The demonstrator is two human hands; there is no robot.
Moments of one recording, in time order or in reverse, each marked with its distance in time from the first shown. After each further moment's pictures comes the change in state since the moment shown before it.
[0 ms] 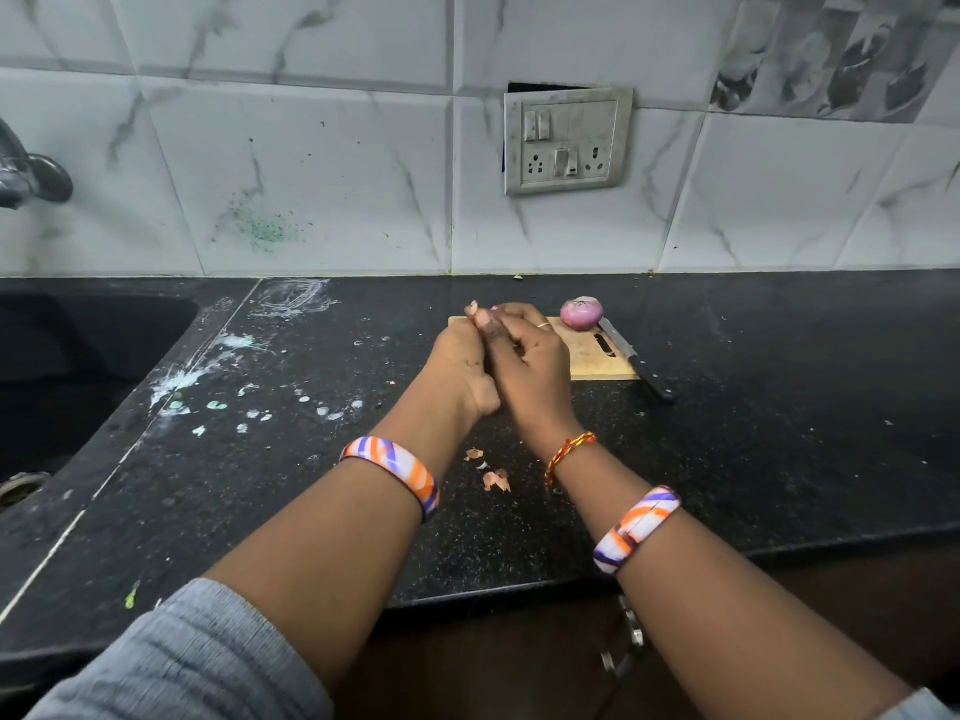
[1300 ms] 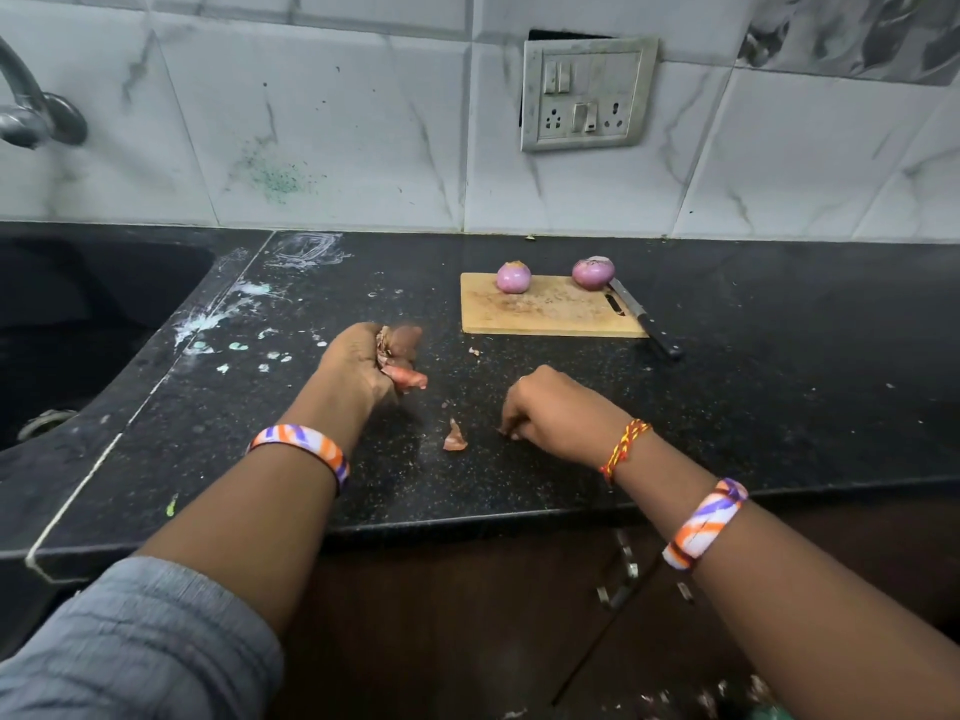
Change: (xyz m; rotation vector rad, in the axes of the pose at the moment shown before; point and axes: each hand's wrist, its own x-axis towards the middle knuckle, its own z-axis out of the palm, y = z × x) left_hand -0.021 0.023 -0.103 -0.107 0.220 -0.034; right_hand -0.040 0.013 -0.045 -0.909 -1.077 -0.076
